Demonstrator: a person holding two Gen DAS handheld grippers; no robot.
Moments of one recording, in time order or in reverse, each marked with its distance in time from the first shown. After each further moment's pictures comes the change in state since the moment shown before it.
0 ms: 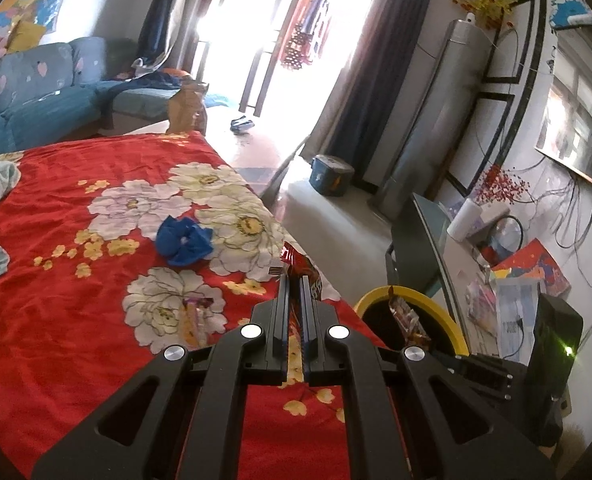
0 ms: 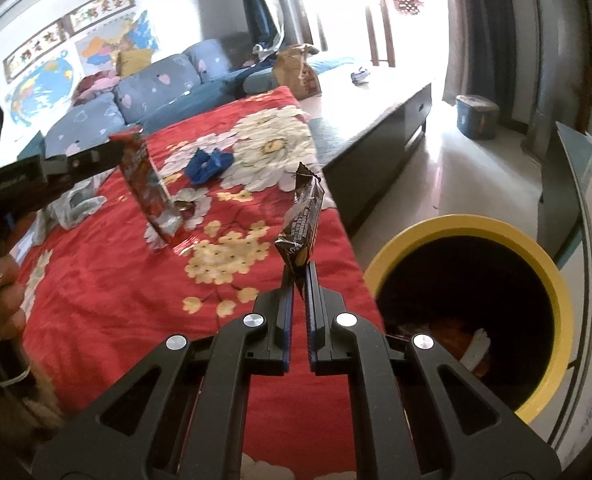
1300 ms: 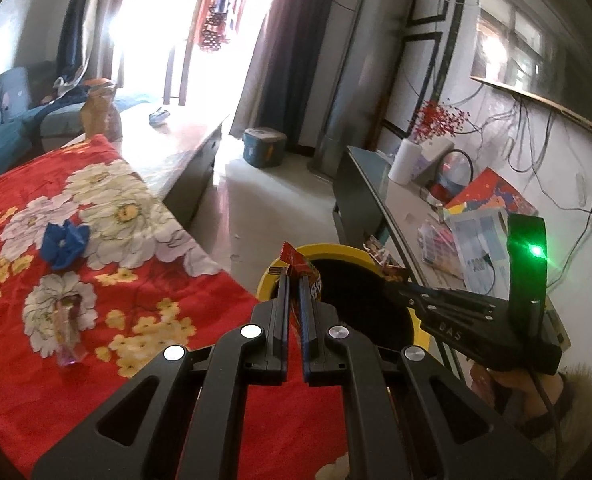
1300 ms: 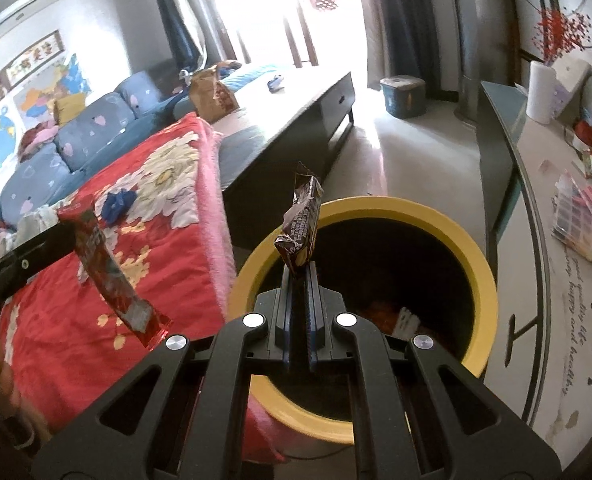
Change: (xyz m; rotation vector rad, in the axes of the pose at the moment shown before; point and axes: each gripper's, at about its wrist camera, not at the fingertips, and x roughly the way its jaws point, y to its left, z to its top) left arm 0.042 -0.109 -0.036 0.224 0.096 -0.167; right arm -0.024 -0.099 -0.013 0.210 -0.037 -0.158
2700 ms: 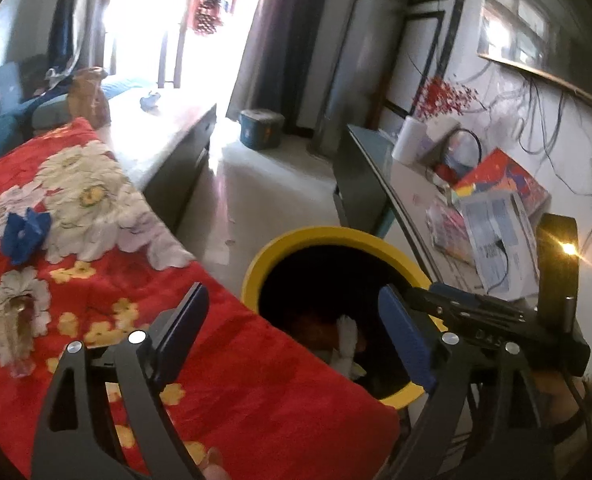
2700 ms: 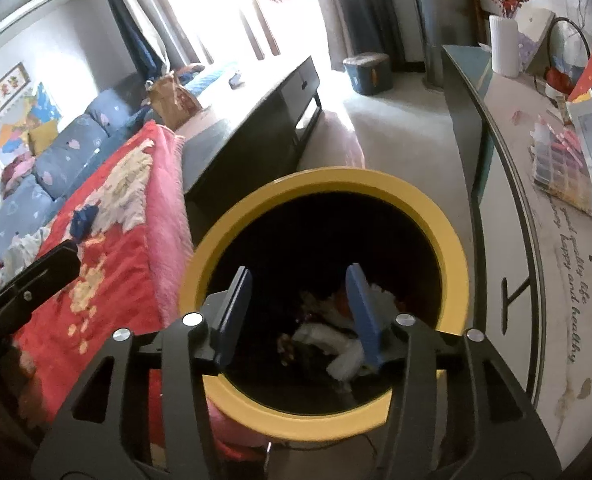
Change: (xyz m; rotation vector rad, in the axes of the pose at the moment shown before) left arm 0.060 -0.004 -0.006 0.001 0.055 0.017; right arm 0.012 -0.046 -0.015 0.136 0.024 -0.034
